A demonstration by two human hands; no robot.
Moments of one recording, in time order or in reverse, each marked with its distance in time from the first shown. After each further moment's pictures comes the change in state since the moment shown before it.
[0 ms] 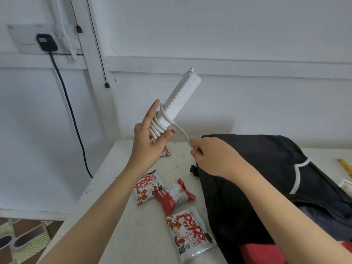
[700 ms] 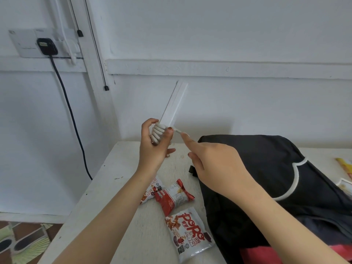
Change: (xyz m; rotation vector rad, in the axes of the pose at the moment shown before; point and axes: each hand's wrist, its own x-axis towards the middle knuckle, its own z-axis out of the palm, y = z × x) left_hand -0.010 0.008 0.025 -0.288 0.151 -0.210; right_hand -0.032 -0.011 0.004 -0.202 0.304 -0.191
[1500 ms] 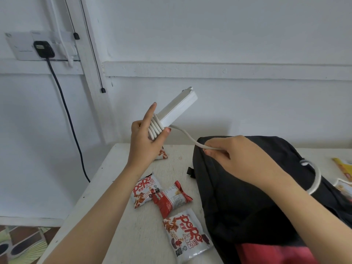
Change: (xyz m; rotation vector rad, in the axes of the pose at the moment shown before) left_hand 0.024 -0.003 -0.016 0.479 -0.015 0.297; right_hand -0.009 0.046 -0.026 0.160 -0.081 0.074
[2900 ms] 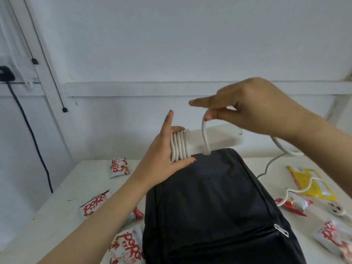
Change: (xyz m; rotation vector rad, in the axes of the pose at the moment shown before) left_hand -0.021 0.130 0.110 0.057 -0.356 0.259; right_hand -0.022 0.088 -0.169 -0.176 0.217 -0.457
